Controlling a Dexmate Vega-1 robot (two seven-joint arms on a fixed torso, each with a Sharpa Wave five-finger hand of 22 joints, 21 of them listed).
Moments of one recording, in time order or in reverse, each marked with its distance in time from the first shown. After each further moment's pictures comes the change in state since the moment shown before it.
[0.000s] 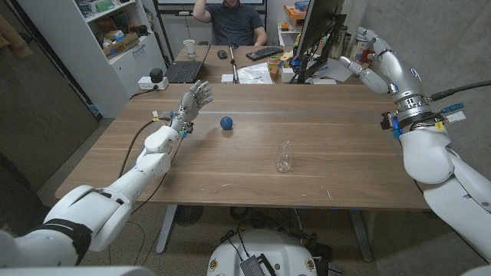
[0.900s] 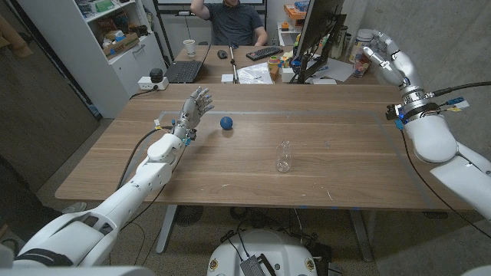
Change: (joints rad) left arm 0.199 0.087 -0.008 -0.373 -0.006 0.141 0.232; left_hand 0.000 0.000 0.000 0.000 0.000 0.000 0.000 0.000 0.000 0.000 0.000 0.000 0.005 0.000 0.000 0.000 0.000 0.000 0.000 0.000 0.000; right arm 0.167 -0.207 -0.027 0.398 0.587 0.332 -0.080; right_hand -0.004 0.004 0.003 0.003 -0.004 0.004 0.015 0.005 0.000 0.010 0.020 0.008 0.000 -0.025 0.014 -0.011 0.005 -0.088 -0.002 -0.027 -0.005
